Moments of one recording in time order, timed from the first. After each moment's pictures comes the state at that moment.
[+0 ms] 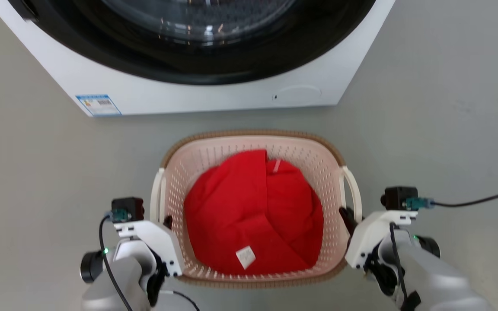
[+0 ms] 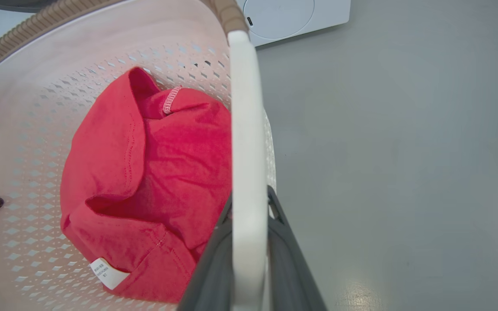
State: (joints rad) left arm -0.62 0.05 -0.43 1.22 -0.63 -0.04 -0.15; right arm -0.68 -0.13 0.99 1.14 1.23 0.12 -0.12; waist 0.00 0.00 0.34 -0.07
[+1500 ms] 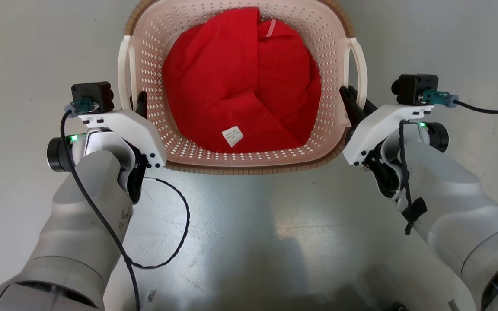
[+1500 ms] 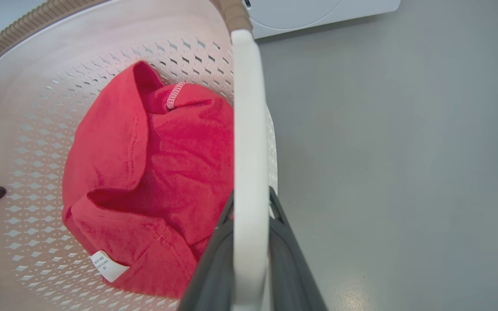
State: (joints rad) left arm -1.00 0.09 -0.44 1.26 -0.62 -0.02 -0.25; right arm -1.05 -0.15 1.07 1.13 1.27 0.12 -0.23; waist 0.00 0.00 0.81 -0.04
